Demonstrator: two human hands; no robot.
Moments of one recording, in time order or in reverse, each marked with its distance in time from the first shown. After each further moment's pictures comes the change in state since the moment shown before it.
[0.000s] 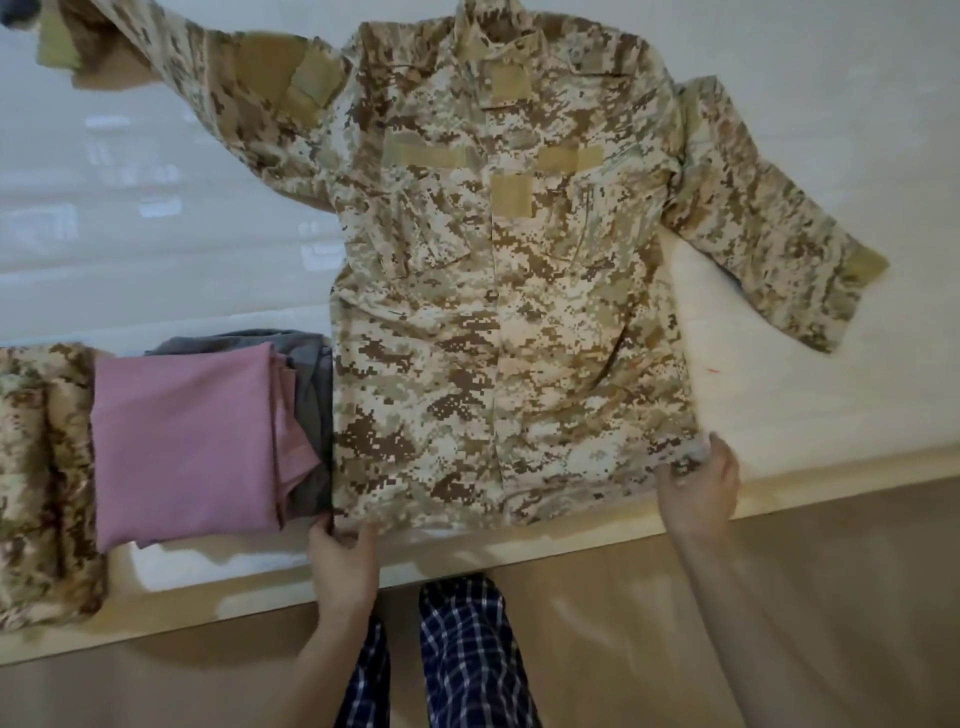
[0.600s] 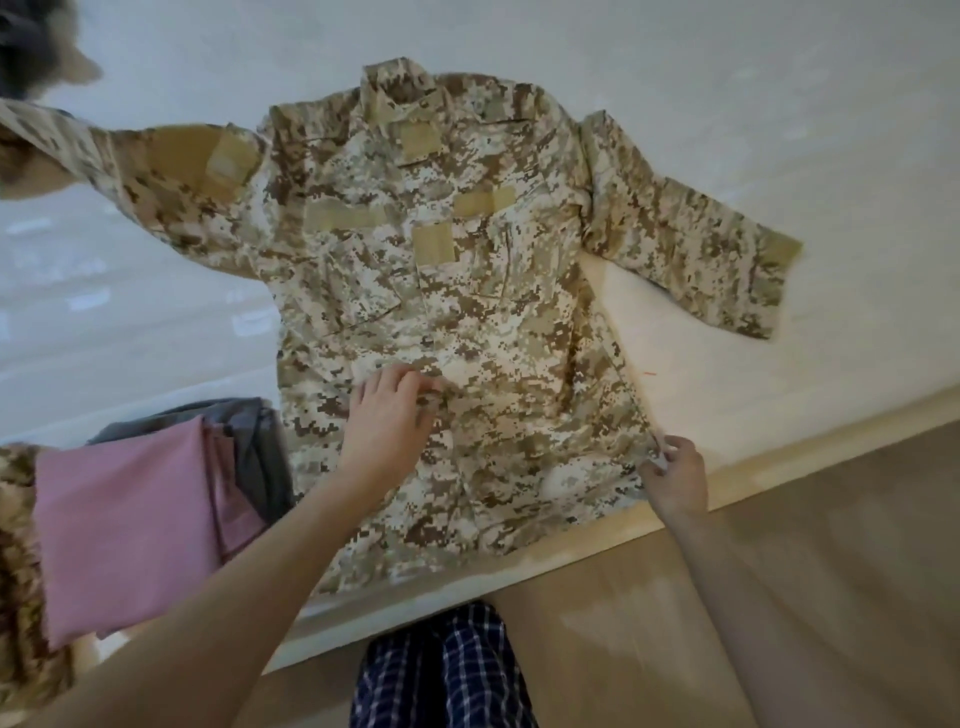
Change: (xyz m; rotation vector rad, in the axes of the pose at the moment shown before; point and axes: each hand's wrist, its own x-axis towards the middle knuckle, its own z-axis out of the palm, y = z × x) left_hand 0.002 0.183 0.067 0.808 -0.171 1.093; right_hand 0.049 0.027 -0.018 0.059 -0.170 0.192
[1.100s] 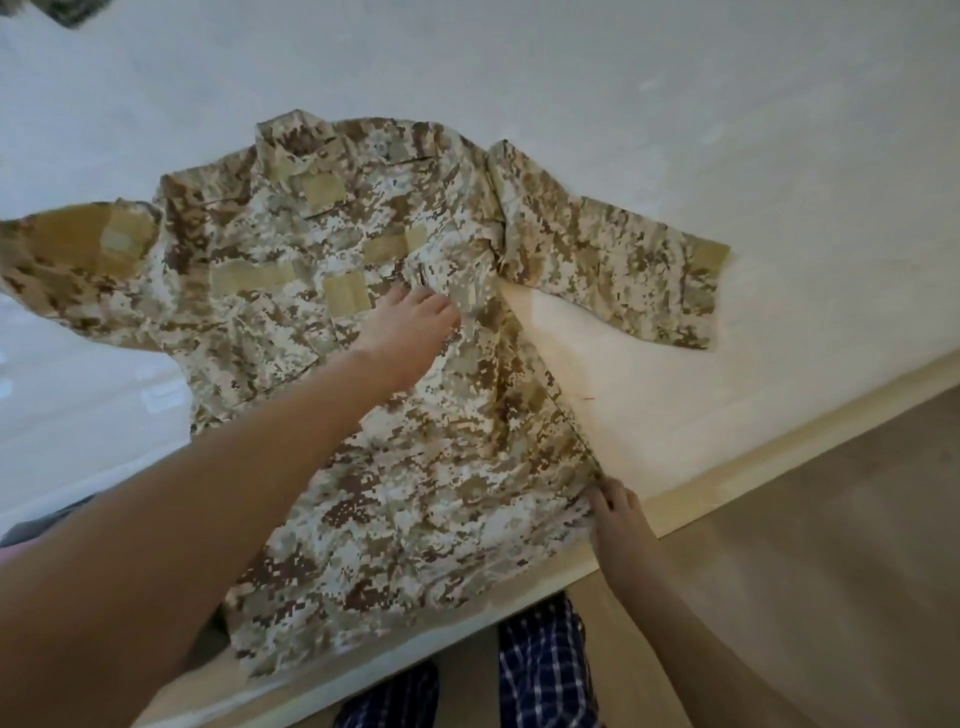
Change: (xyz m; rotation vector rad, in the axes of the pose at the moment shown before) left_hand 0.149 0.106 -0.019 0.589 -0.104 0.504; right_hand 0.003 0.044 0.004 -0.606 -0.179 -0.516
